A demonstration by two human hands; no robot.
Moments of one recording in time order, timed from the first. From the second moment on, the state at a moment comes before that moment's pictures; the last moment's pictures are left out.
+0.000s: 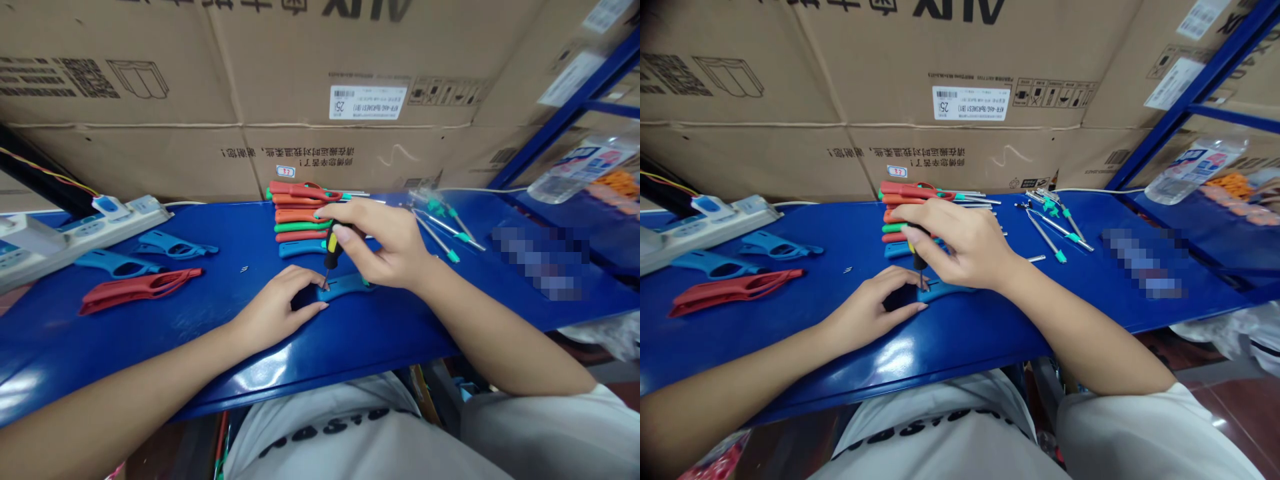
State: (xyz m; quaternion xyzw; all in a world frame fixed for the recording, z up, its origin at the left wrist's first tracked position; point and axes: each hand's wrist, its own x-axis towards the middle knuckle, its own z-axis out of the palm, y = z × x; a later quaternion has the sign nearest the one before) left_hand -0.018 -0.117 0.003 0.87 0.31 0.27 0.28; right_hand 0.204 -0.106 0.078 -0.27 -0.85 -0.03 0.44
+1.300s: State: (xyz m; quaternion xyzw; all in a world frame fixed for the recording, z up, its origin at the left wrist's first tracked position) left_hand -0.018 -0.118 0.004 0.87 0.30 0.27 0.28; right_hand 0.204 -0.112 0.082 -0.23 -0.87 0.04 0.43
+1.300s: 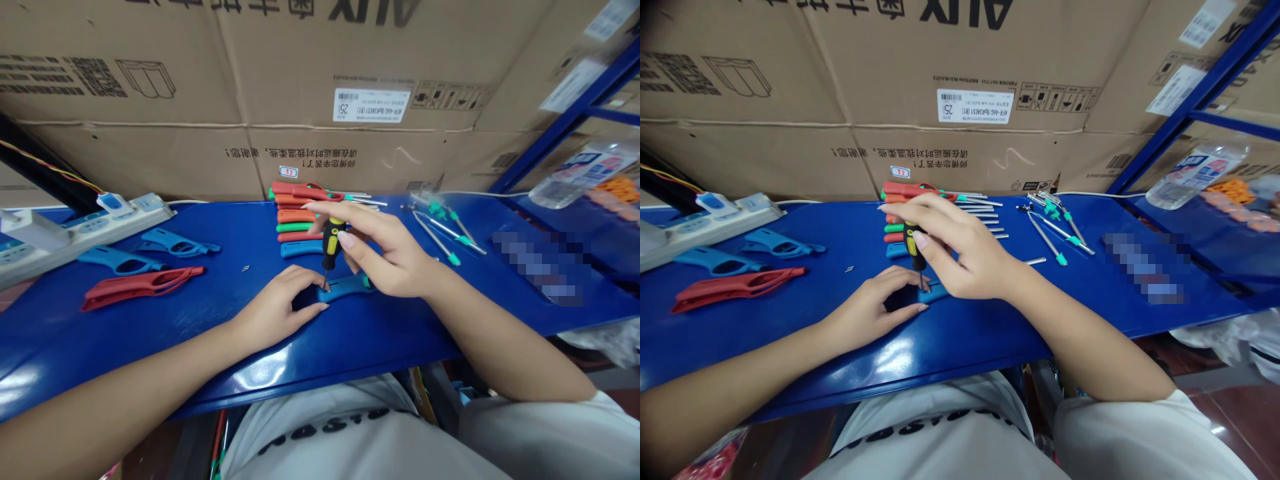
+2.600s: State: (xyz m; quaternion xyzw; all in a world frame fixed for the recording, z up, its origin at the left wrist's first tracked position) left_hand -0.018 -0.118 0.004 0.87 0.29 0.28 0.28; right_hand 0.201 -0.115 0.079 -0.24 -0.87 0.16 0.40
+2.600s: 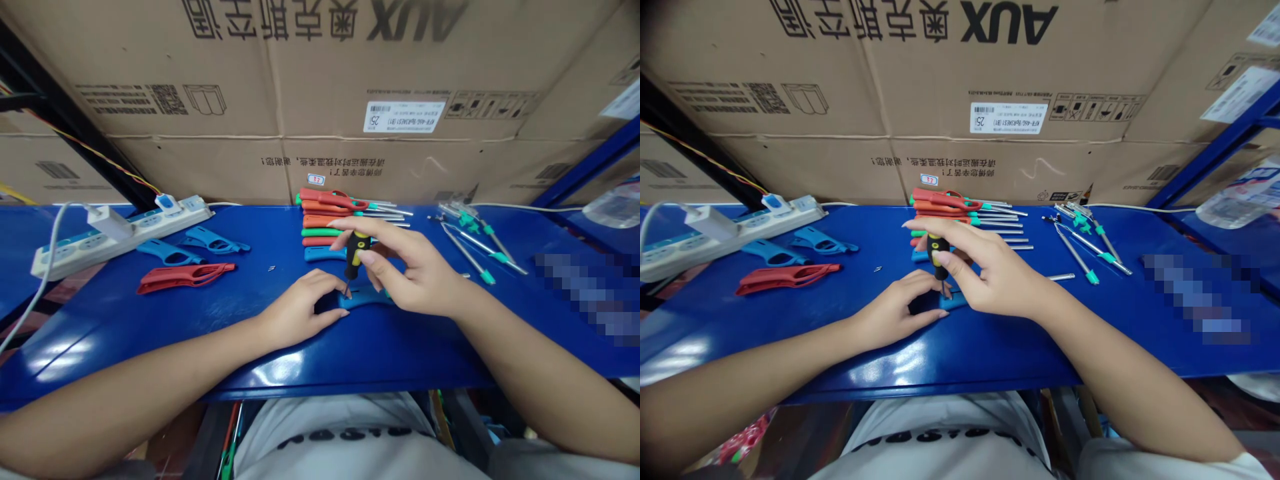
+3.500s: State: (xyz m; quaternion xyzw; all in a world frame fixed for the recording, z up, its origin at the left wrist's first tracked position) left_hand -0.017 -0.119 0.007 0.87 0.29 0.28 0.28; right_hand 0.200 -0.112 0.078 -0.25 -0.86 0.09 0.44
